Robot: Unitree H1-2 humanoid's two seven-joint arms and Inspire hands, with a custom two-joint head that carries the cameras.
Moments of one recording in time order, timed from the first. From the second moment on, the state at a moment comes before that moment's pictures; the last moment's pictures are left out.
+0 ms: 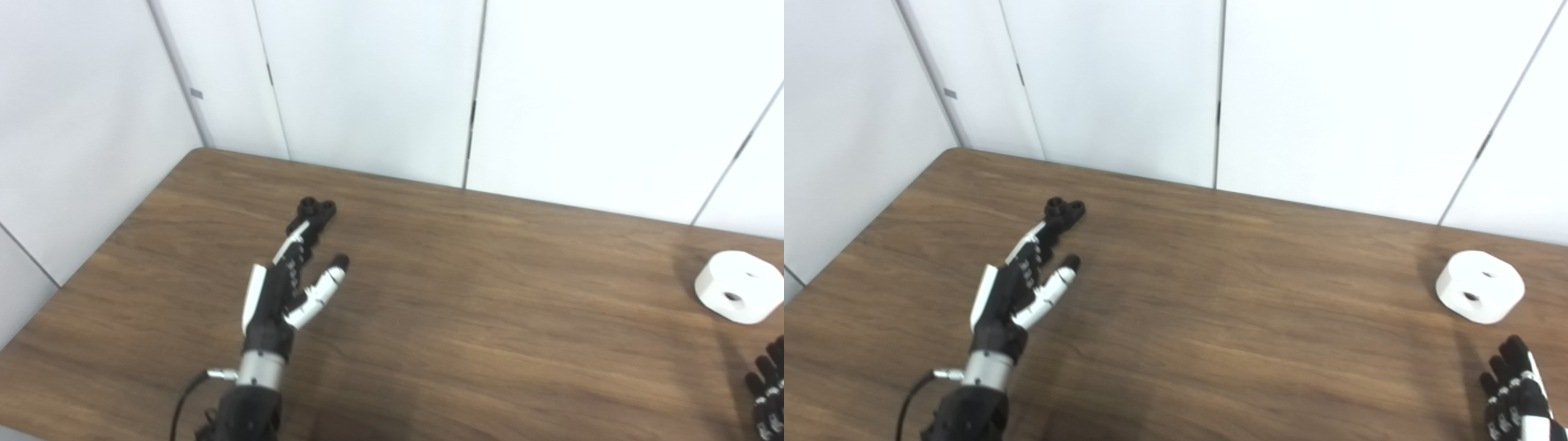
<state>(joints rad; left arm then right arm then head) 0.12 0.06 0.16 -0.45 0.07 0.19 0.10 0.14 -0.19 -0.20 -0.13 0.29 -0.04 0.14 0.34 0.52</state>
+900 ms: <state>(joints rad) -0.10 0.30 0.22 -0.23 0.42 0.30 0.15 0.14 -0.19 -0.19 -0.14 0.24 -0.04 0.13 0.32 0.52</state>
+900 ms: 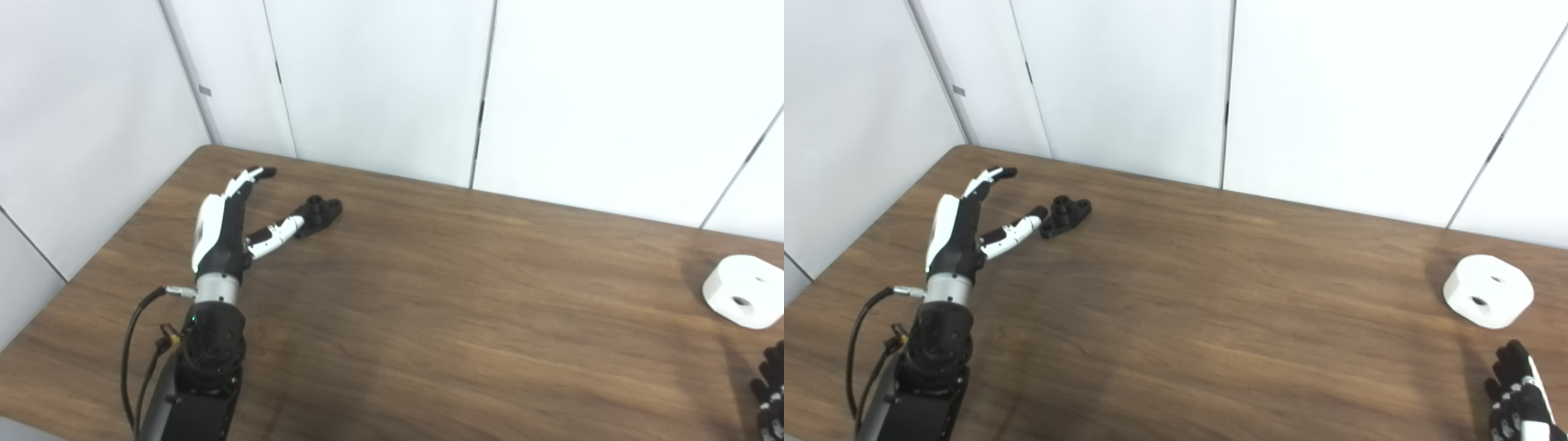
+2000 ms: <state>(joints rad) -0.22 0.33 0.05 0.08 0.63 0.40 0.19 0.15 -0.18 -0.18 -0.15 0.23 -0.04 0.12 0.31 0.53</state>
